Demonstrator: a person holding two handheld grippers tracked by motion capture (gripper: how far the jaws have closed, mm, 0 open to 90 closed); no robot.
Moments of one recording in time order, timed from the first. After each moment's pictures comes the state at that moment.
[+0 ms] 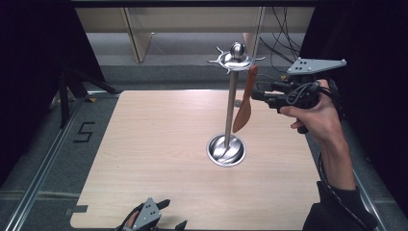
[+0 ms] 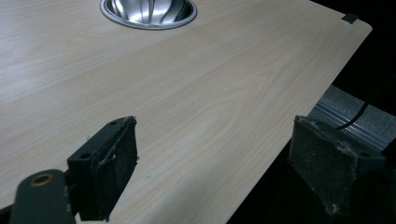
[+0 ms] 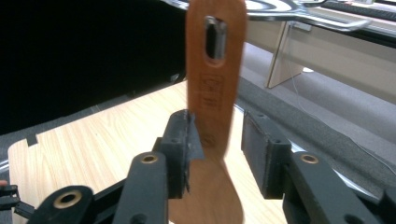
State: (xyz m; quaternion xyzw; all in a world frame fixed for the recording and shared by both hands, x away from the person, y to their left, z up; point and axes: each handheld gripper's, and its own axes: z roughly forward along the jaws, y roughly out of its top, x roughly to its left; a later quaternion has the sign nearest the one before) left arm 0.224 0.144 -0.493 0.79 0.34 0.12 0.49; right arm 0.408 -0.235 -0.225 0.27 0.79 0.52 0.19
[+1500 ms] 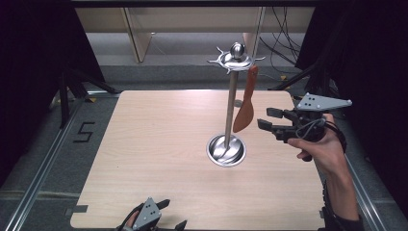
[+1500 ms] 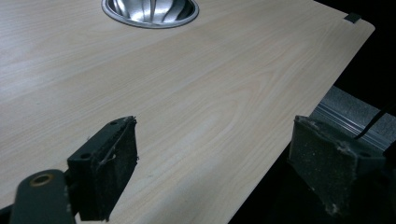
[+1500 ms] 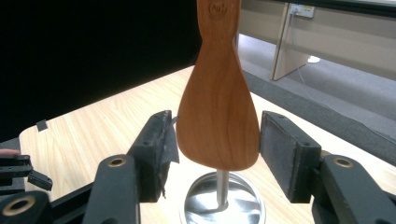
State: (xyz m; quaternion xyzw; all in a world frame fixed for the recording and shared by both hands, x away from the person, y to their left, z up) left arm 0.224 0.144 -0.495 0.79 0.35 0.12 0.49; right arm 0.377 -0.263 -0.291 0.28 0.77 0.54 0.17
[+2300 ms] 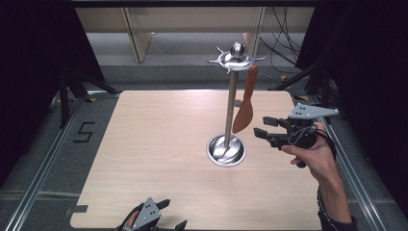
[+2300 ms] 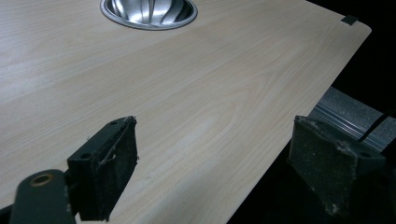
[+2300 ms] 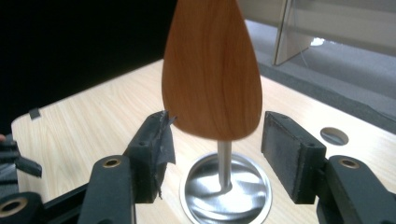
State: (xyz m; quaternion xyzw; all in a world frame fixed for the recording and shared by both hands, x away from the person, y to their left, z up) left arm 0.223 0.142 -0.495 0.78 0.36 0.11 0.50; right arm 0.383 -0.261 -0.326 0.30 0.78 0.52 0.16
